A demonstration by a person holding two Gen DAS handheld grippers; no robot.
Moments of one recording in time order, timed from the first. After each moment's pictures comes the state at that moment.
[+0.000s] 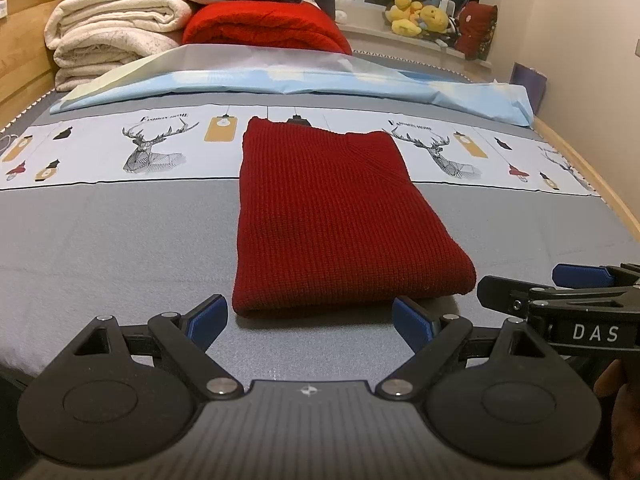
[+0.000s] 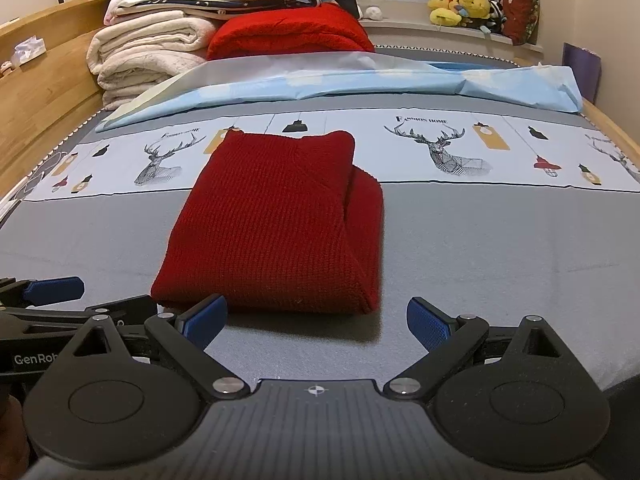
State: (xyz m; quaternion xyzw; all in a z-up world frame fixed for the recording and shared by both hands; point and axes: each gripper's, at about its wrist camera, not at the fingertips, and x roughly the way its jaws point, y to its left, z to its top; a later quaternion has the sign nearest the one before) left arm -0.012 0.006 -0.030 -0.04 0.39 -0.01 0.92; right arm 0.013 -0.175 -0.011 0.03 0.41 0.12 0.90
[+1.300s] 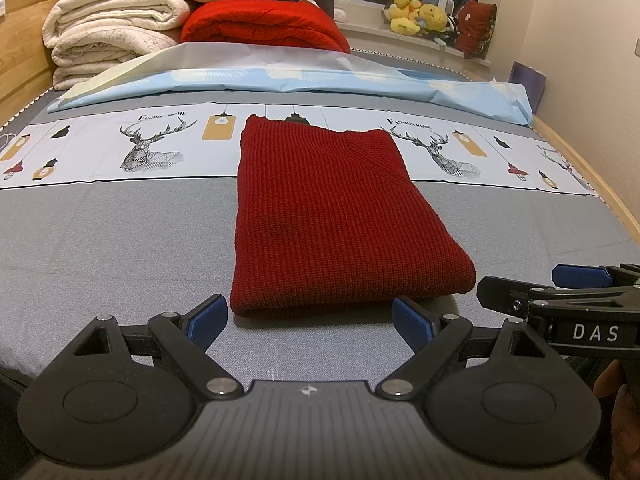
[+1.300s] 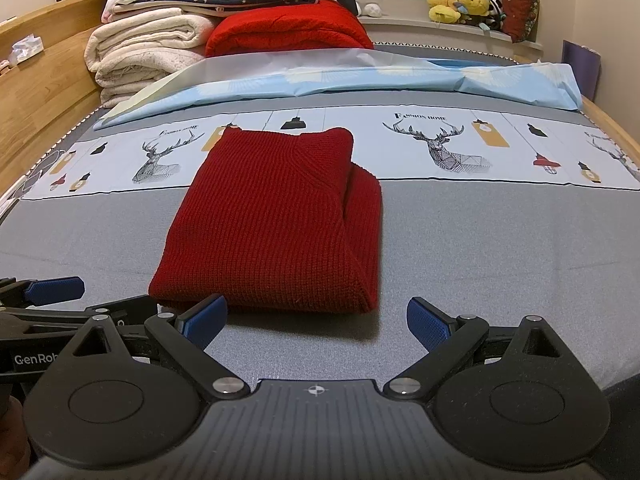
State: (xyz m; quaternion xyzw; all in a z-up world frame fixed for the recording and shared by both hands) left arm -0.011 0.005 -0.031 -0.04 0.39 -0.01 0.92; right arm 0.015 -0.178 -0.014 0.03 0.41 0.12 0.90
